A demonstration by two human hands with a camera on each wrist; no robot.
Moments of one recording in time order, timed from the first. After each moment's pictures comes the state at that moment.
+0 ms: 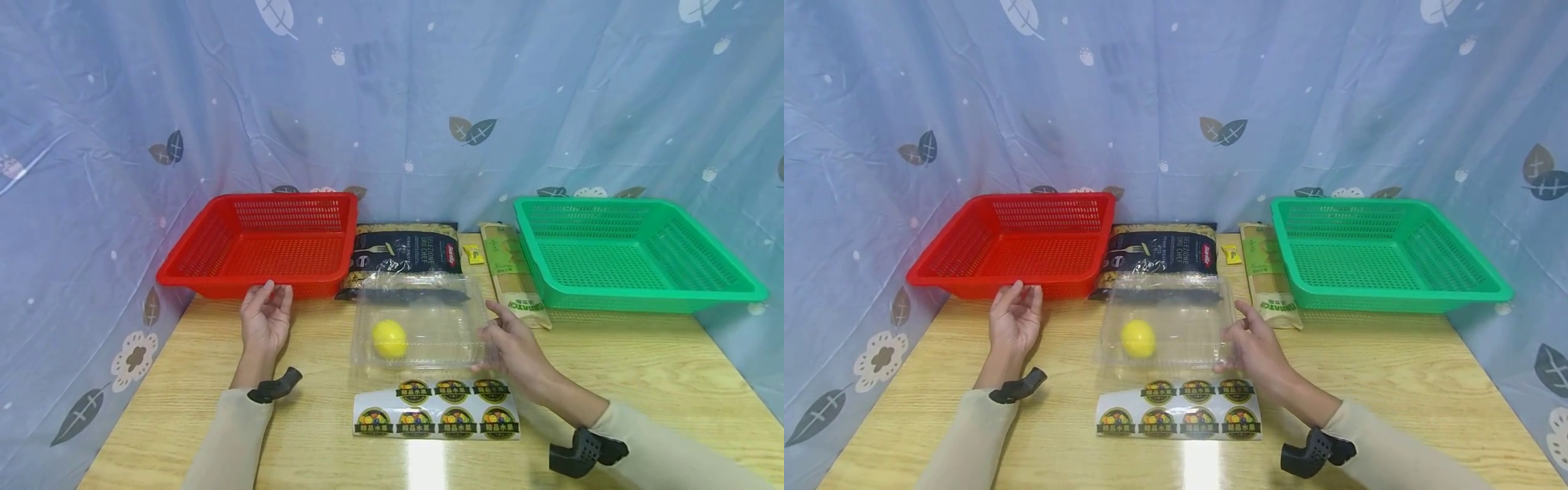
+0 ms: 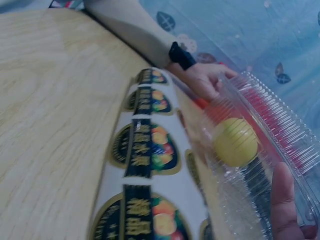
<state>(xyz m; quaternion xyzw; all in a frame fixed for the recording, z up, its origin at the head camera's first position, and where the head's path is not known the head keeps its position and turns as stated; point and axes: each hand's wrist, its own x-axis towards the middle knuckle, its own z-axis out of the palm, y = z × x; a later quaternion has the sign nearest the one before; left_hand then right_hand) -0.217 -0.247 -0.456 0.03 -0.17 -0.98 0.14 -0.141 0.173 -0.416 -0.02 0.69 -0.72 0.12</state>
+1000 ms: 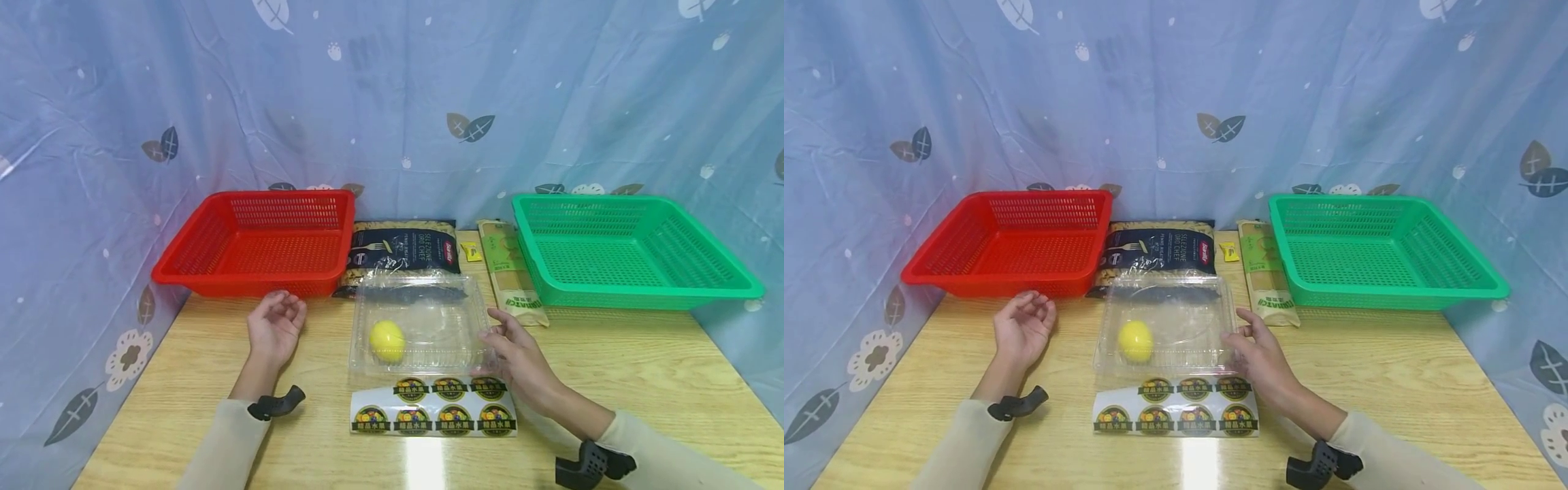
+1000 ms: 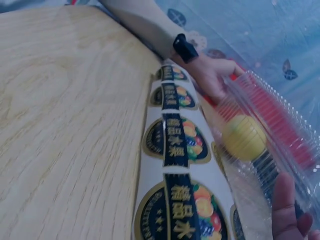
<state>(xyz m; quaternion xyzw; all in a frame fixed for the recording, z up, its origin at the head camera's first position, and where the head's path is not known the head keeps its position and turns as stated) -0.198 -0.232 -0.462 0.04 -0.27 -0.96 0.03 -0.127 0.177 -0.423 0.00 0.66 -0.74 0.12</state>
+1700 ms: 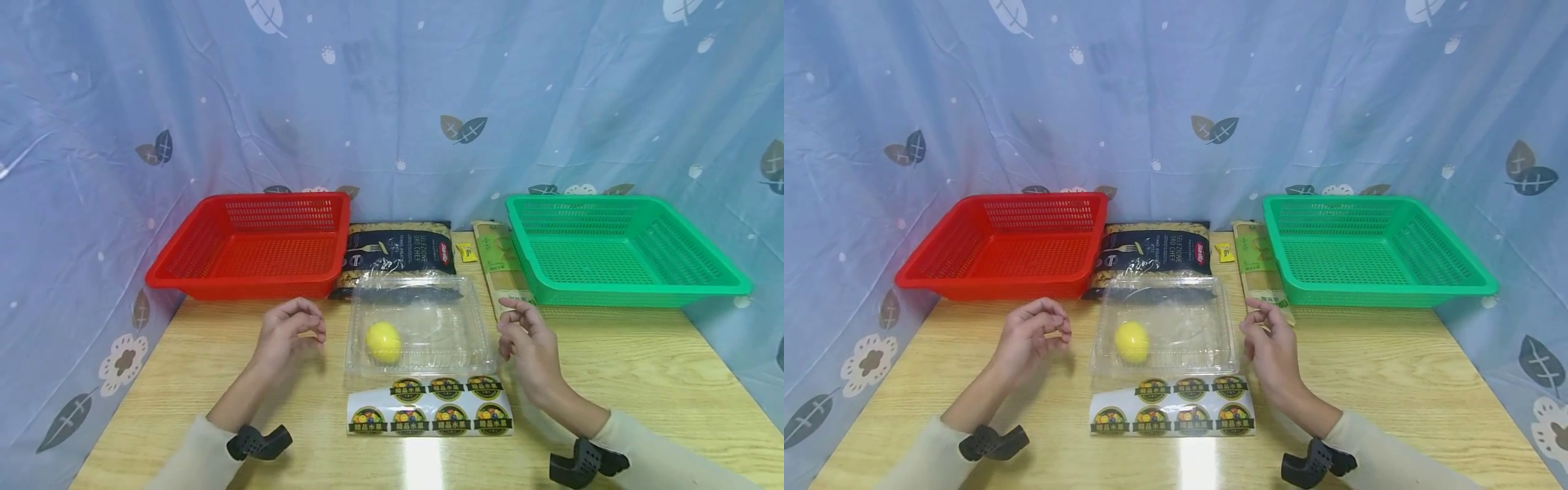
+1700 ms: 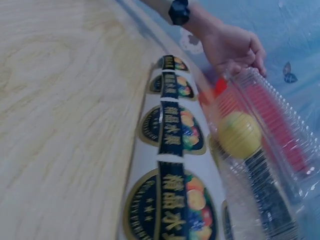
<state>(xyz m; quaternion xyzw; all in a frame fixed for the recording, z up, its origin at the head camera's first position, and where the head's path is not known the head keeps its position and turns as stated) -0.157 -0.201 -0.421 -0.09 -0.61 -0.79 -0.03 -0.128 0.181 -0.423 -0.04 0.70 -0.70 -0.13</state>
